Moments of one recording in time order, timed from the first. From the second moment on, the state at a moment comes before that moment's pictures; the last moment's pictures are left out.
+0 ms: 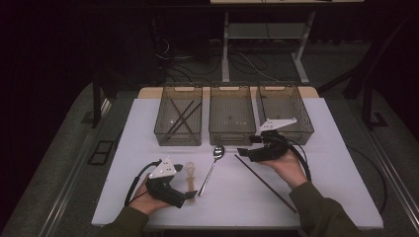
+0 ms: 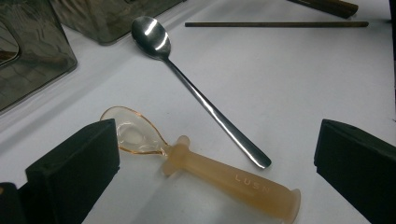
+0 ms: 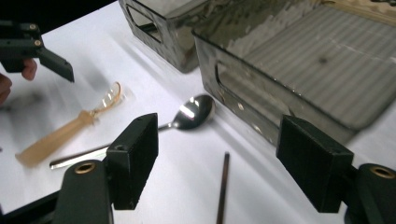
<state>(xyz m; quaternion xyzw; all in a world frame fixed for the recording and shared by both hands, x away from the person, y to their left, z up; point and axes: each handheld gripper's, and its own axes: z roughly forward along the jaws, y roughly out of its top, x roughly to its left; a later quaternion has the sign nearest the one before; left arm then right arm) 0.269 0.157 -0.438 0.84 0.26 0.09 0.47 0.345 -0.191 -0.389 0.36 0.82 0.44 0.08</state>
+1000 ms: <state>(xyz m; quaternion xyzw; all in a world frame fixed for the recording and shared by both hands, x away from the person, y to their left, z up) 0.269 0.157 -0.438 0.85 0.25 0.08 0.46 0.267 -0.256 -0.424 0.37 0.85 0.37 0.05</state>
